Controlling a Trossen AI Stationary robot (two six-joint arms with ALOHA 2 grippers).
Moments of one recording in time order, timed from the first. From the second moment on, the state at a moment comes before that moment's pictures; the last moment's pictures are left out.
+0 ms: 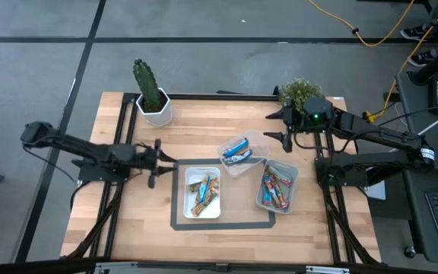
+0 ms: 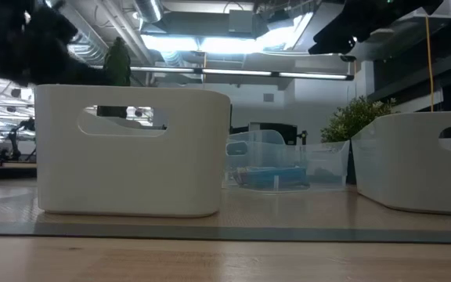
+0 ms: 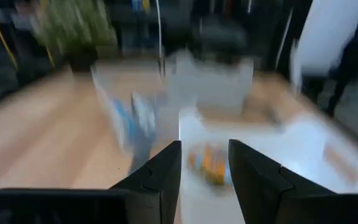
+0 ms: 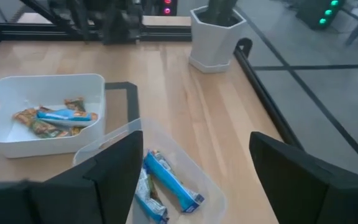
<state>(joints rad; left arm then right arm) -0.16 0.60 0.01 0.44 -0.15 -0.12 -0.34 0.90 0.83 -0.36 -0.14 -0.16</state>
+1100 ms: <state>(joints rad) 0.07 0.01 0.01 0.33 -0.20 0.14 -0.34 0.89 0.83 -0.36 -0.07 -0.03</state>
